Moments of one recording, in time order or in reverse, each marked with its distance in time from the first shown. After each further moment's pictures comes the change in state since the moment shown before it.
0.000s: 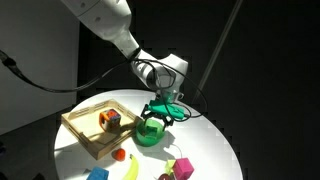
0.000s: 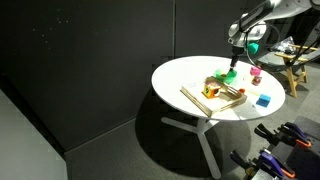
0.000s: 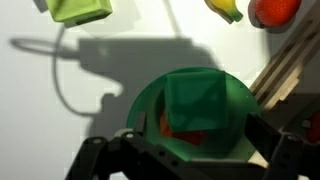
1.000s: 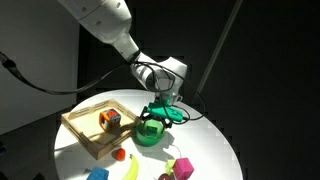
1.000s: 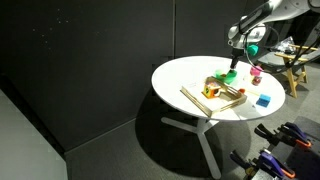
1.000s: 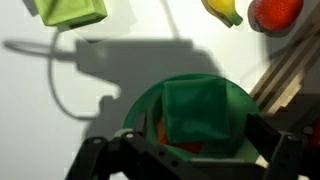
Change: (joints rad) arm -0.001 0.016 0.000 0.000 0.000 0.000 0.000
